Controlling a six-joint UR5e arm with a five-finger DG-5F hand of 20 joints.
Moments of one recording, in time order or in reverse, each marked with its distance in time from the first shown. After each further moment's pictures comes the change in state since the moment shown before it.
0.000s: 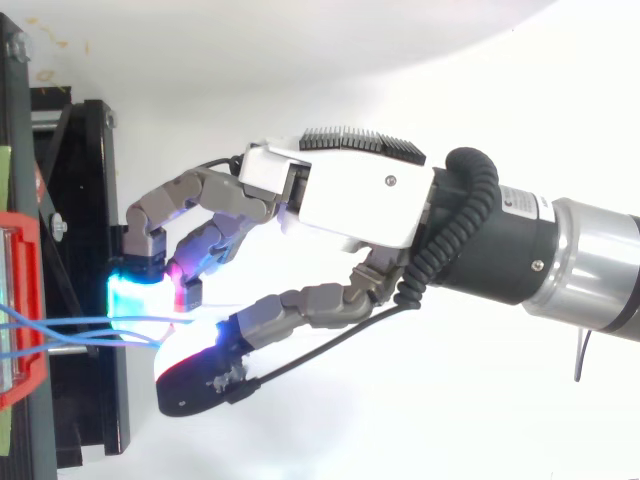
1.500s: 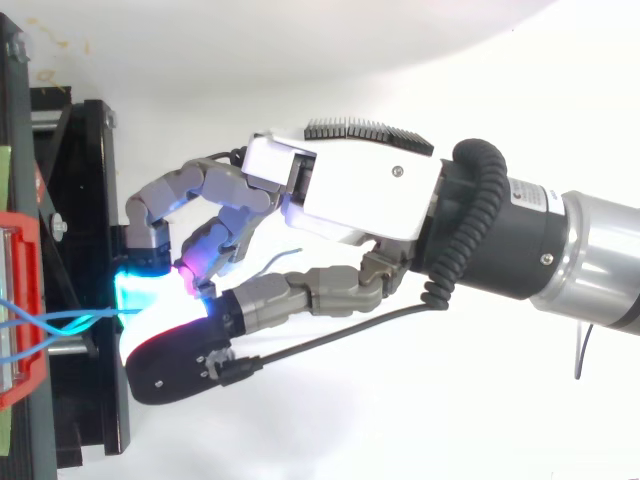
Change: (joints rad) arm -0.004 0.011 0.000 -0.009 0.000 -0.001
